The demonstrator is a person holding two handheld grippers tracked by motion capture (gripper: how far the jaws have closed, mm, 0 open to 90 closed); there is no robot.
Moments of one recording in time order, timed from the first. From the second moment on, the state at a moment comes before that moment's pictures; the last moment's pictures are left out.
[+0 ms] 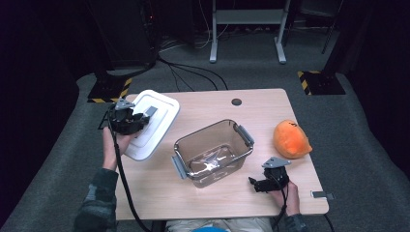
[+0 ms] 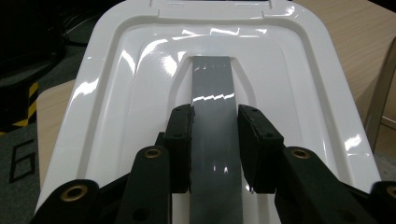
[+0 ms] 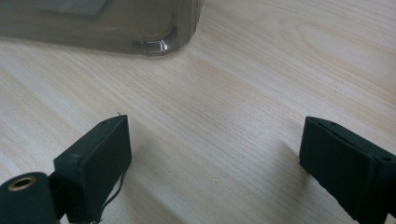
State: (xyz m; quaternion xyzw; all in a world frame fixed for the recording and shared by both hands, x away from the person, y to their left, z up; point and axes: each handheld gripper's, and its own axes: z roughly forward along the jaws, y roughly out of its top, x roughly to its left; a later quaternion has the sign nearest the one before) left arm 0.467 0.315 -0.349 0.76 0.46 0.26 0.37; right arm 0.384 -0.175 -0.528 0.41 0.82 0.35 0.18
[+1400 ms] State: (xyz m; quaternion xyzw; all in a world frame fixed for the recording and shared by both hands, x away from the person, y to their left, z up) left arm 0.491 0.352 -0.435 0.71 0.58 0.22 0.33; right arm 0.384 -0.175 -0.528 0.41 0.82 0.35 0.19
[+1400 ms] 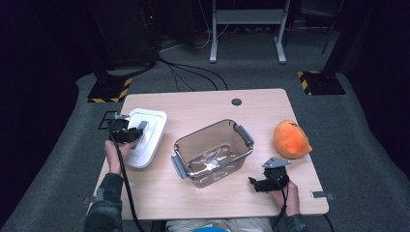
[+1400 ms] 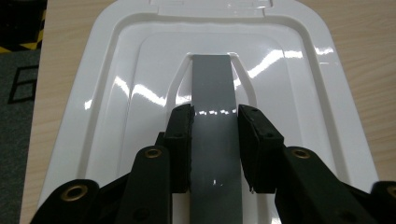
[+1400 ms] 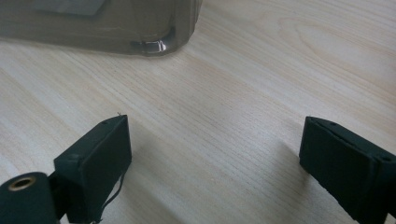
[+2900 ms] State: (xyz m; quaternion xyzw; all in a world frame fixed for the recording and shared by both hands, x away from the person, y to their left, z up) left arm 0.499 0.367 -0.502 0.69 0.63 0.19 0.31; right arm 0.384 -0.175 -0.528 0.41 0.82 0.35 0.19
